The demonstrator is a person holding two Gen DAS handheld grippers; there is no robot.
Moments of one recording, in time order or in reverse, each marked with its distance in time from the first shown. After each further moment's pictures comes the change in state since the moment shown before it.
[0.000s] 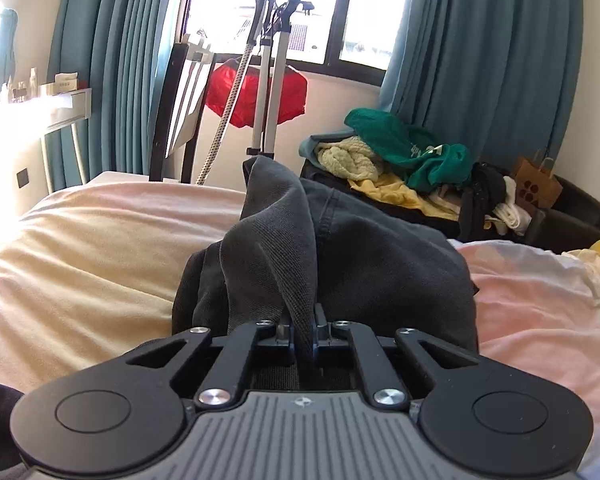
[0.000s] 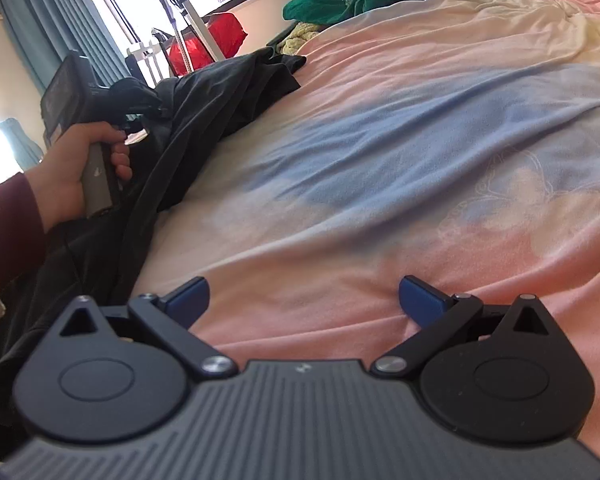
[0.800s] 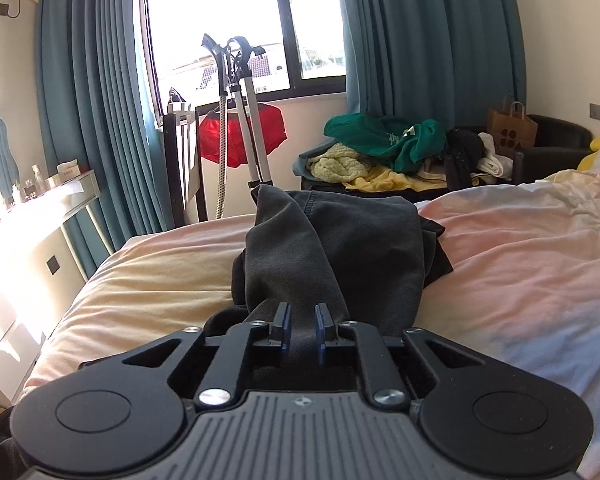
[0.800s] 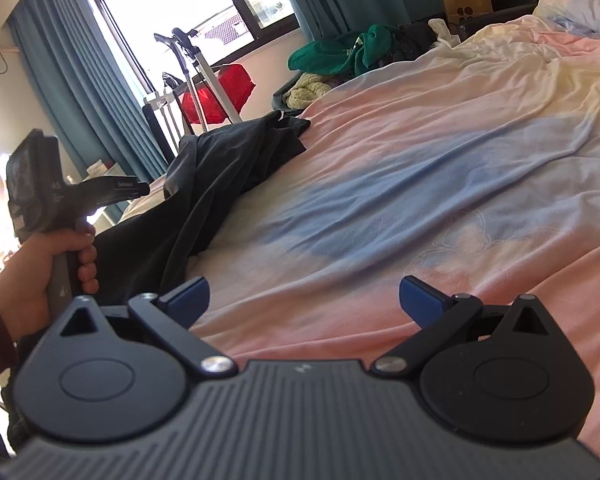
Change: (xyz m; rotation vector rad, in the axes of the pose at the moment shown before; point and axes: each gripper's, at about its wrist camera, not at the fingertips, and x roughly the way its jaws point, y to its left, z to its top) left arm -0.118 -0.035 -0.052 0.294 -0.026 0.122; right arm -0.080 0.001 0.006 0.009 -0.123 0.024
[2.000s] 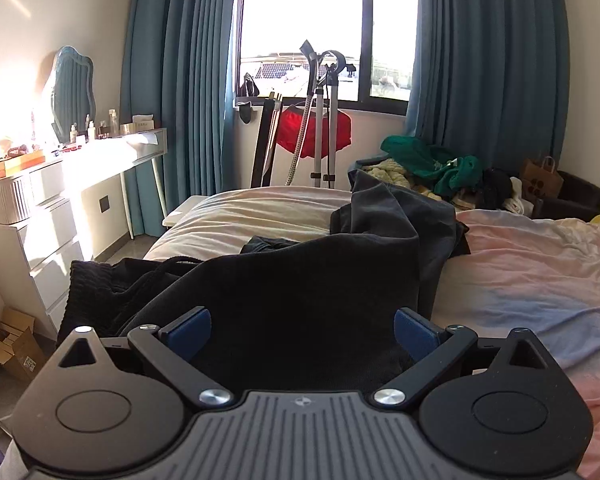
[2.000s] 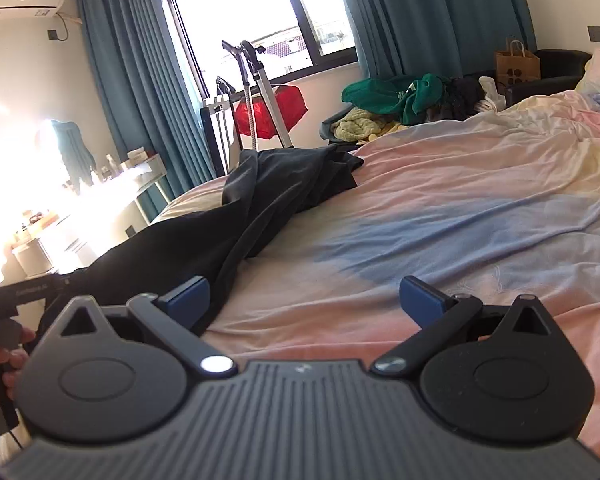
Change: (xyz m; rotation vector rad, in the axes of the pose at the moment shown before) left arm -0.225 0.092 -0.082 -0.207 -0.023 0.049; right arm -0.052 0.039 0.001 -0.189 -0.081 0.050
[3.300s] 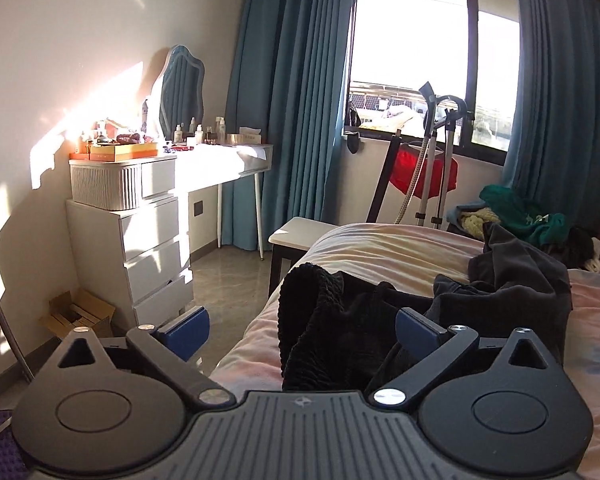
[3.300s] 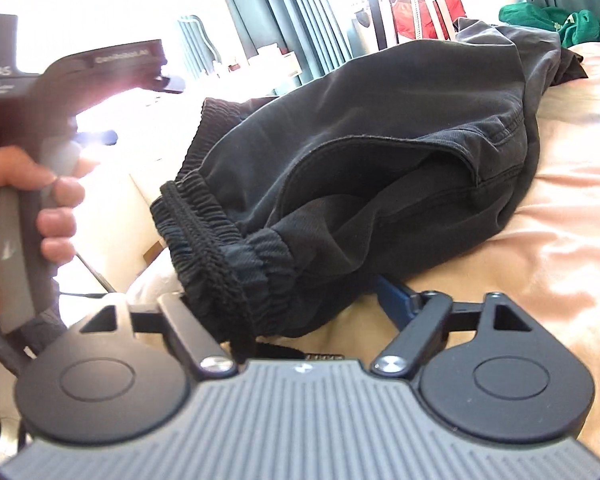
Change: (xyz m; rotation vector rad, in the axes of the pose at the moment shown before) left arm -0.066 0.180 -0.022 -0.179 -0.077 0.214; right arm 0.078 0.268 -0.148 -0.140 0.266 0.360
